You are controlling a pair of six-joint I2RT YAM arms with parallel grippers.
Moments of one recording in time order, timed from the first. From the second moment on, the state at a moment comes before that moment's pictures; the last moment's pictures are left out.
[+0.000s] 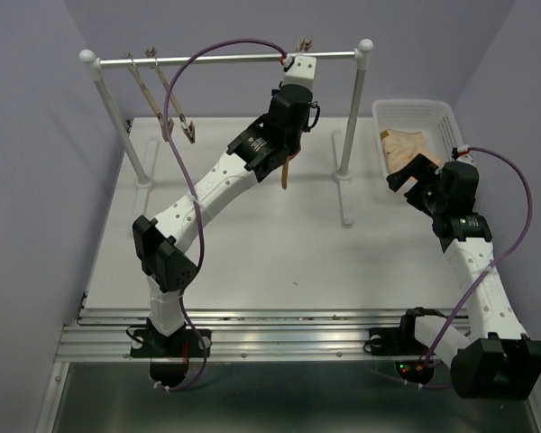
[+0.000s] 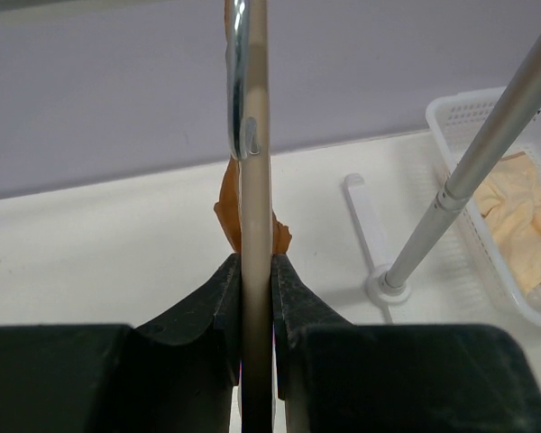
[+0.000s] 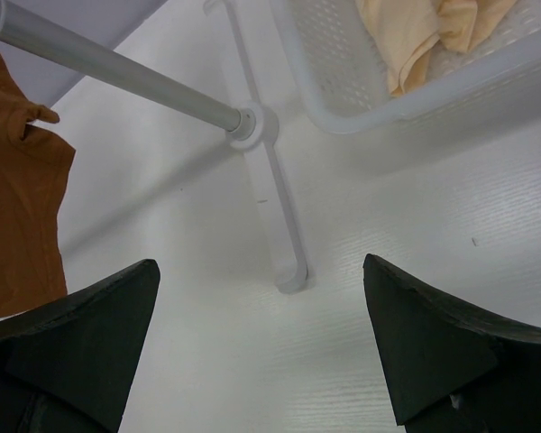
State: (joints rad) left arm -0.80 1.88 2.08 -0.40 -0.60 -0.13; right arm -0.06 1.00 0.90 -0.36 -0.08 0.59
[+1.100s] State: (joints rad) left arm -0.84 0.95 1.10 -0.42 0.05 -0.29; right arm -0.04 1.03 1.08 -0.29 -1.23 -0.31
